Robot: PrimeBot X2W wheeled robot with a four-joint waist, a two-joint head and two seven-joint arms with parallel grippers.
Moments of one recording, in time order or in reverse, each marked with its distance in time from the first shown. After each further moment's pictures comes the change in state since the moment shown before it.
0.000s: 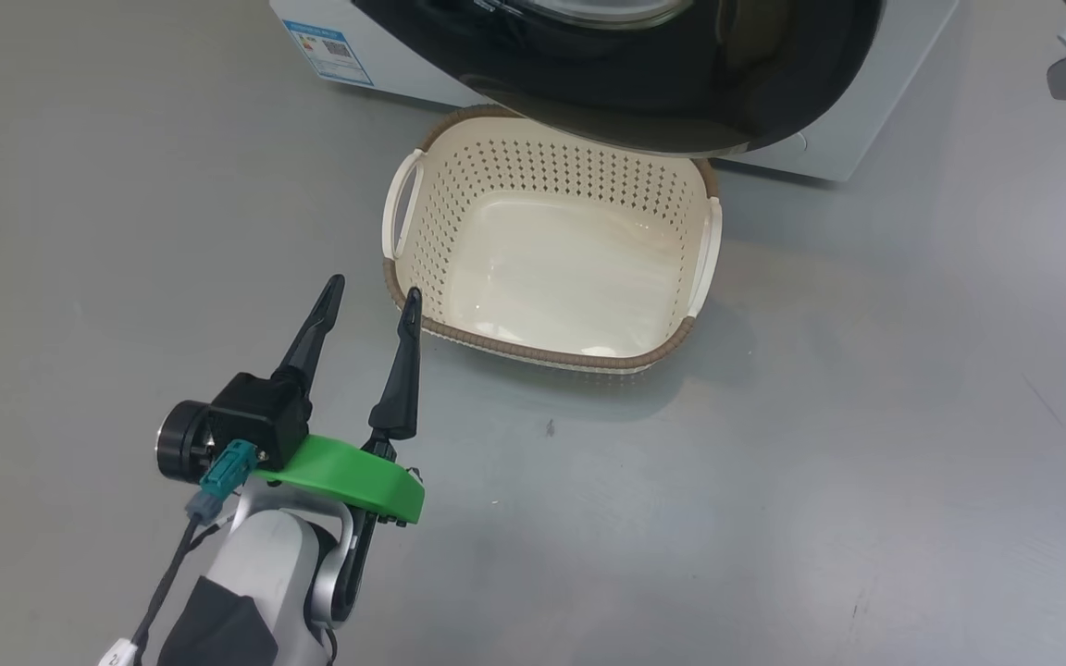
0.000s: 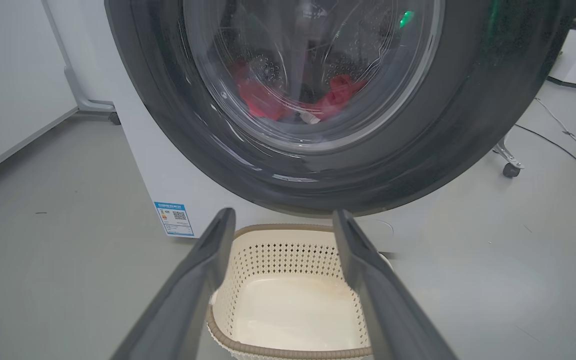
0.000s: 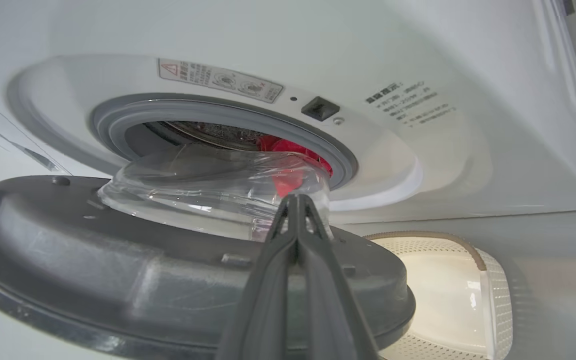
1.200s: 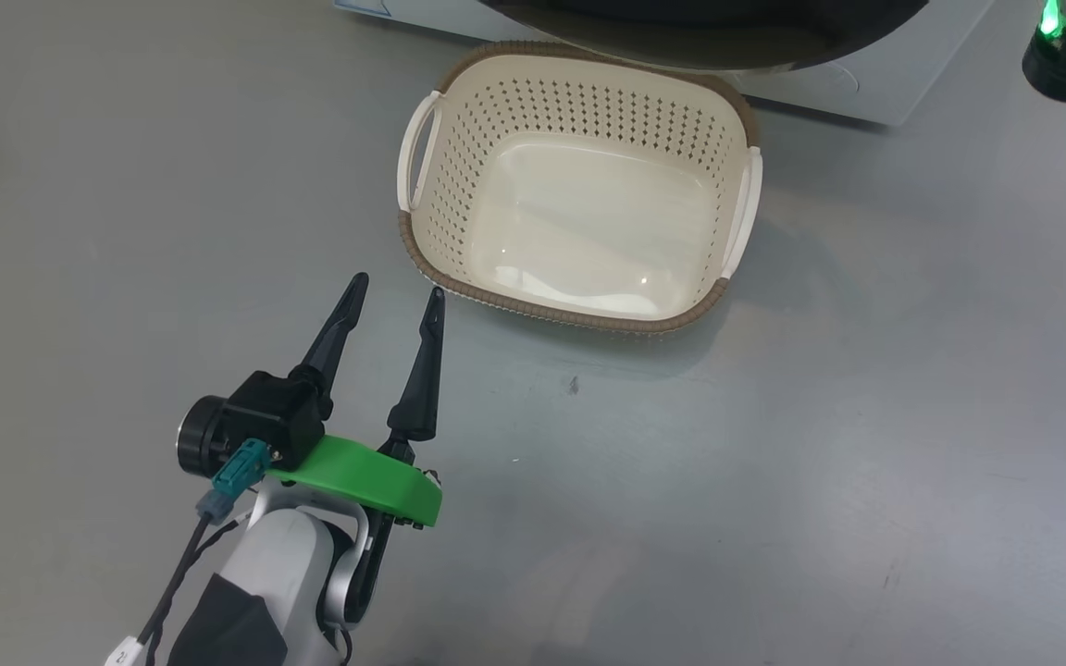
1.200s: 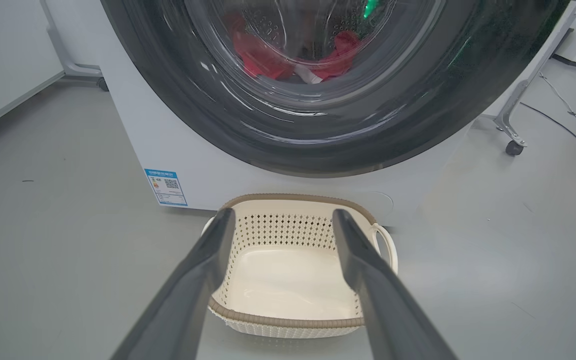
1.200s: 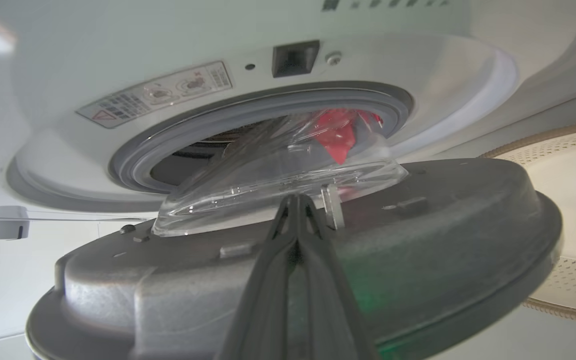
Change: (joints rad) left arm -0.005 0.000 -0.040 -0.017 -0.032 0.000 0.000; right arm -0.140 0.074 -0.146 0.082 0.231 -0.215 0.119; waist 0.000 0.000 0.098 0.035
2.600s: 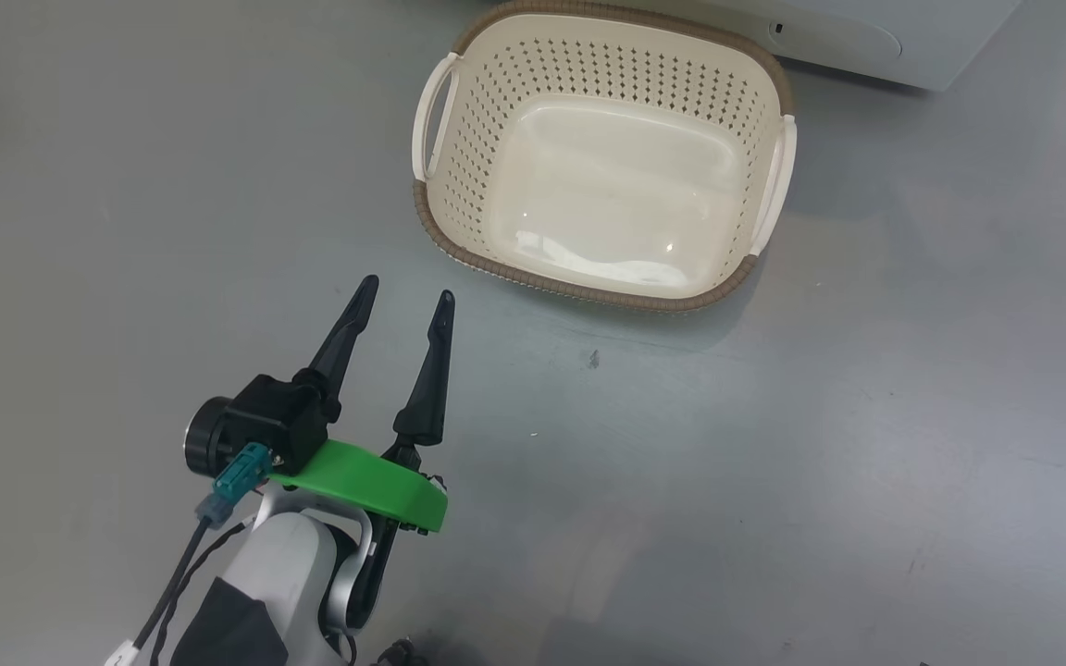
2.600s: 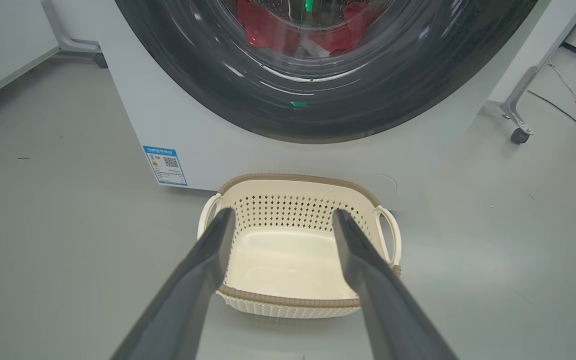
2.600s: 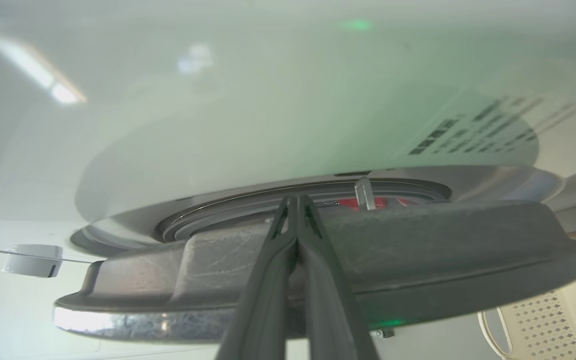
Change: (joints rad) left arm 0.009 0.002 -0.010 -0.018 -0.019 -0.016 0.000; right arm -0.040 0.016 -0.019 -0.148 -0.045 0.009 -0.204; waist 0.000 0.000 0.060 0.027
